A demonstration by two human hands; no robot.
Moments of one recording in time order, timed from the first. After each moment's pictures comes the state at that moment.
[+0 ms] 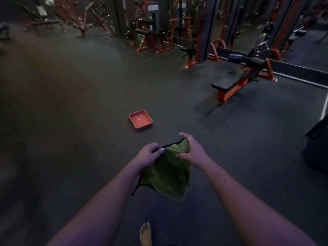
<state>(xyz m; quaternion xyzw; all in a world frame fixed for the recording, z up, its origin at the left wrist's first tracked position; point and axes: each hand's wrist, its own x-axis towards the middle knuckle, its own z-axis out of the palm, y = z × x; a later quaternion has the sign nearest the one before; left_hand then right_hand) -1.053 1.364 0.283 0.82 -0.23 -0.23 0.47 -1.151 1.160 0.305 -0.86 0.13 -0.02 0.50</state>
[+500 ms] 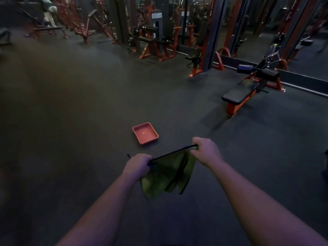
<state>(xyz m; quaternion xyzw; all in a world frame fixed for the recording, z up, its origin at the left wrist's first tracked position) -0.813 1.395 0.271 0.95 -0.29 -0.08 0.10 -0.922 1.138 0.339 -0.96 0.16 -0.06 0.20</state>
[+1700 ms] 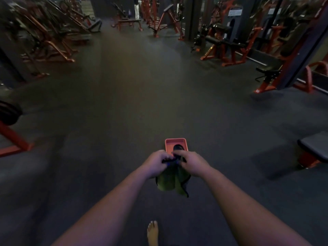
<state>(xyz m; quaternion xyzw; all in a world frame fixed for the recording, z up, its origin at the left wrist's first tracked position) -0.504 1.281 0.284 0.92 -0.16 -0.13 0.33 -0.506 1.084 0.295 -0.95 -0.11 0.14 0.26</state>
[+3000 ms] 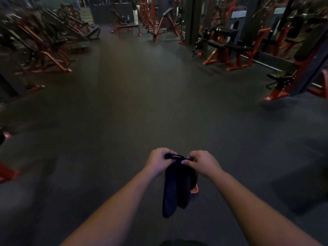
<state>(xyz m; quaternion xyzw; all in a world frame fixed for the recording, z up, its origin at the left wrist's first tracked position) -0.176 1.264 0.283 0.91 -0.08 -0.05 0.40 -0.182 1.053 0.285 -0.96 -0.06 0.08 0.27</state>
